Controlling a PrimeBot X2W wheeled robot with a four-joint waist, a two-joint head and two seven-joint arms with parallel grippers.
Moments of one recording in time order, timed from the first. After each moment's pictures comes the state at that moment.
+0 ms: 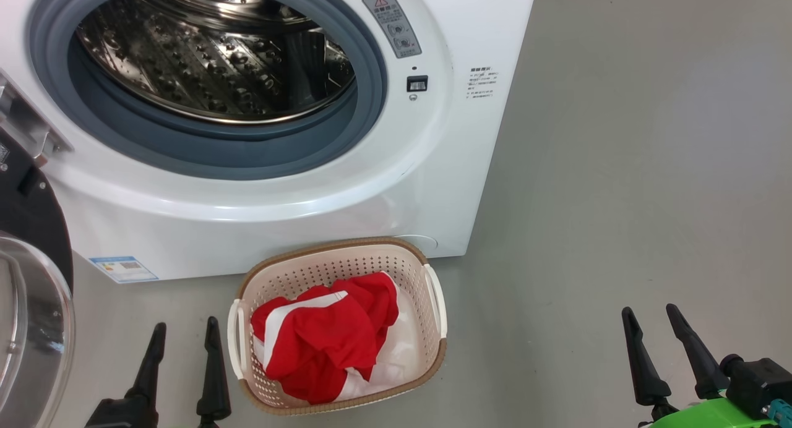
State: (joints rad) left arm 0.00 0.04 0.02 0.16 -0.20 0.04 -0.26; right arm 0.08 -0.09 -0.03 0.19 0.37 0.12 -0.26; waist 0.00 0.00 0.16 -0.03
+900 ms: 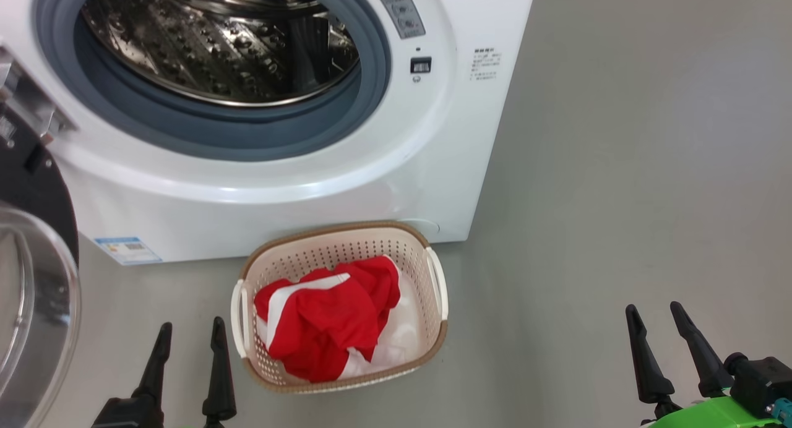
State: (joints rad) left arm 0.00 0.04 0.00 0.16 -0.20 0.05 -0.26; right arm 0.08 -0.09 -0.04 0.19 0.37 0.12 -0.26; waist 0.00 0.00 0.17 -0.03
